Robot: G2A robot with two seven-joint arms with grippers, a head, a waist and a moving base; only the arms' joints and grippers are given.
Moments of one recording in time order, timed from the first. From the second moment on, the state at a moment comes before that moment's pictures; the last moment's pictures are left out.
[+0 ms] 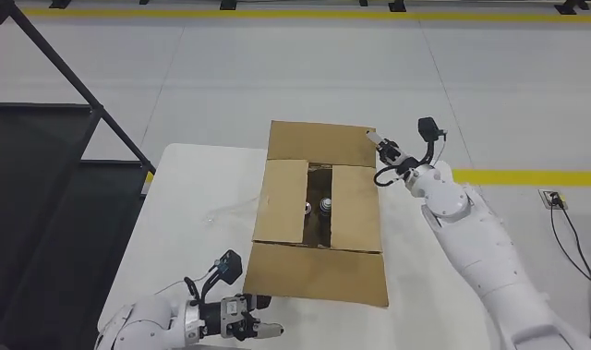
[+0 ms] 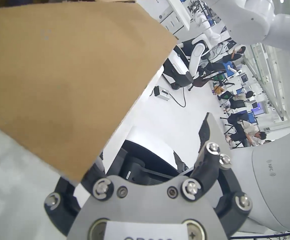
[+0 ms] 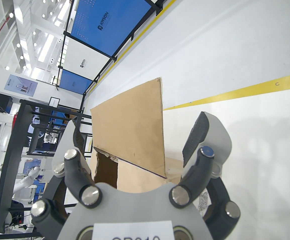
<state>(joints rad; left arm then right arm) 1.37 -1.13 -1.42 -1.72 0.15 -0.77 -1.05 -0.41 -1.26 0.98 -0.73 -0.06 -0.22 0.29</state>
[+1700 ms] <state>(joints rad) 1.12 -1.16 -1.21 -1.73 0.36 -0.28 -0.50 -0.53 -1.17 1.24 -1.14 0.07 -0.20 0.92</state>
